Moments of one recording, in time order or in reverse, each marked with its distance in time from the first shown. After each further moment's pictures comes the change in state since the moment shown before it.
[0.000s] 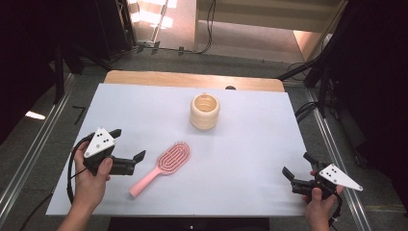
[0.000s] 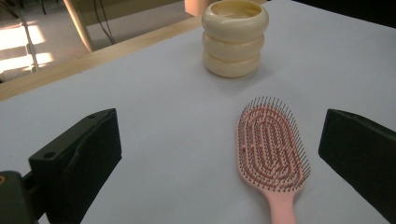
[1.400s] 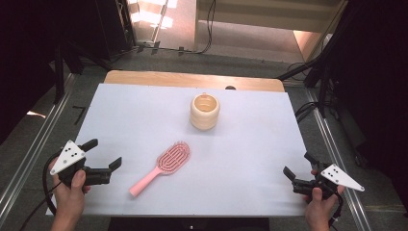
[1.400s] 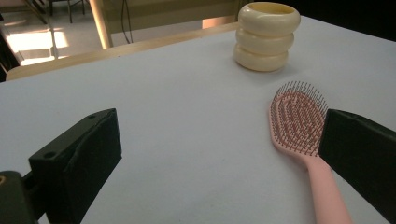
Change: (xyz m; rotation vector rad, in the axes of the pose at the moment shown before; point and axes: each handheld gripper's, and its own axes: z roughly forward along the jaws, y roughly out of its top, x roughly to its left) left arm 0.036 -0.058 -0.033 -0.102 0.046 -0.082; right arm -0.002 0.000 -0.001 -0.014 0.004 0.014
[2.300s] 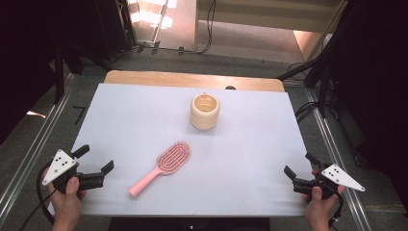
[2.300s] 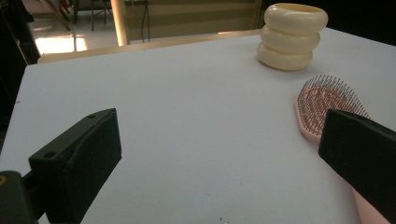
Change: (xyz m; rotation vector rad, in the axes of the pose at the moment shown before) left arm 0.016 -0.038 -0.006 -0.068 0.066 -0.051; right arm 0.000 0.000 -0.001 -0.002 -0.021 0.011
